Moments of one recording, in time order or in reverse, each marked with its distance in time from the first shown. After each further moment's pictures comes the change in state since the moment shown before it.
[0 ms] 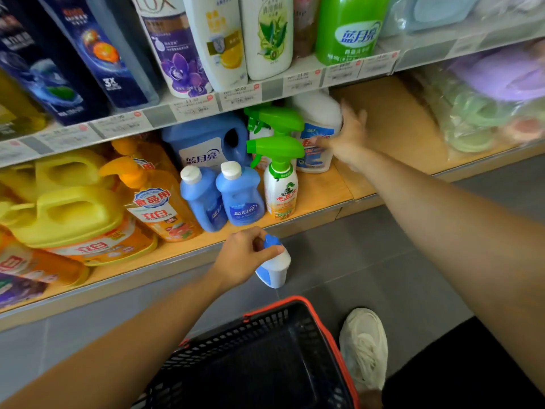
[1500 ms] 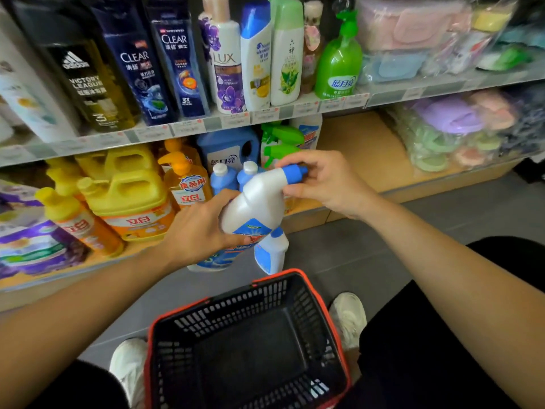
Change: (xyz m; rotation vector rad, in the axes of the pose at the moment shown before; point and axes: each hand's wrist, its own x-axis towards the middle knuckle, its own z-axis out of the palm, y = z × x) left_hand -0.118 0.066 -0.132 0.383 0.151 0.267; right_hand -0.219 -0.123 -0.082 0.482 -0.547 -0.408
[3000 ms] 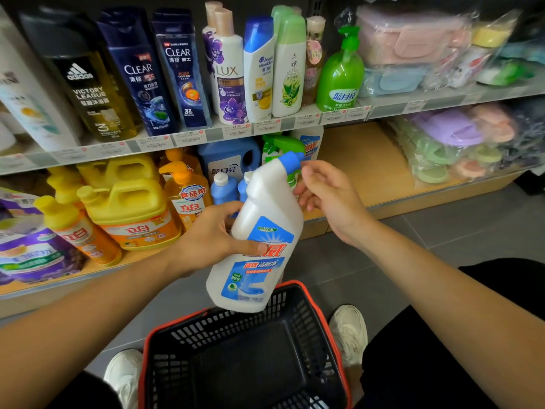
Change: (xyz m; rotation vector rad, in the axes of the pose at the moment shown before) left_hand 0.011 0.021 0.000 -0.860 -0.227 -0.193; right_hand -0.005 0.007 0.011 0.217 0.262 0.164
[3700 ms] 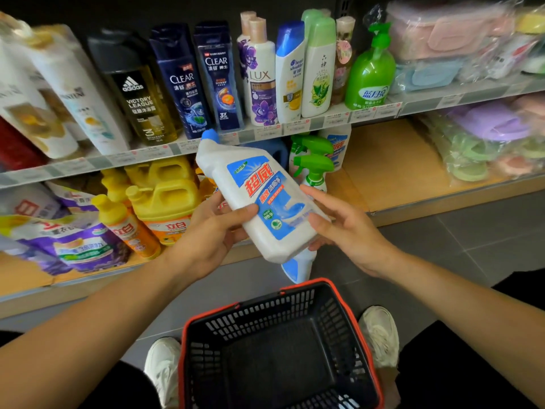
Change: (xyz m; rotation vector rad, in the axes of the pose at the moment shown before) left_hand -0.032 0.015 -0.016 -0.692 0.287 -0.031; right_hand -0.044 0.019 0.023 0.131 -0.269 0.021
